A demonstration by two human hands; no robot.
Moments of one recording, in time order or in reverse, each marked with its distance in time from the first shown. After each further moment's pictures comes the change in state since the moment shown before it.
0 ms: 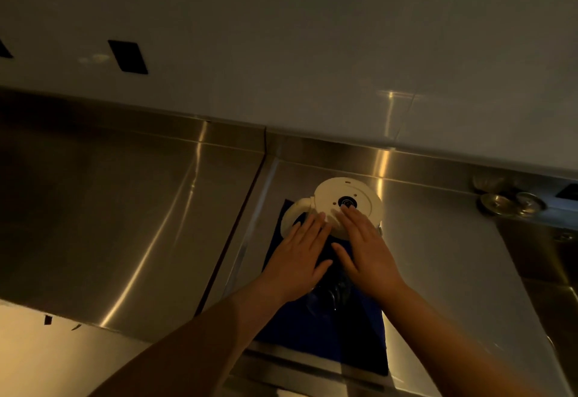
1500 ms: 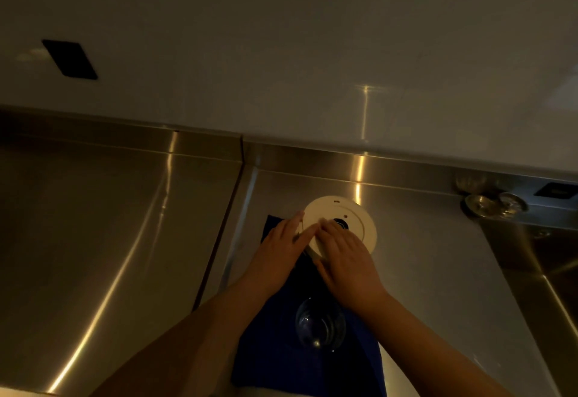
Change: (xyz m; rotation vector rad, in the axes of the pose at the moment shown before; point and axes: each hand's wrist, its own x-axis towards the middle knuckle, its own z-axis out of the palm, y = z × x) left_hand 0.061 -0.052 0.011 -0.082 -0.019 0.010; right_hand 0.044 -0.003 0.004 -0.169 -0.135 0.041
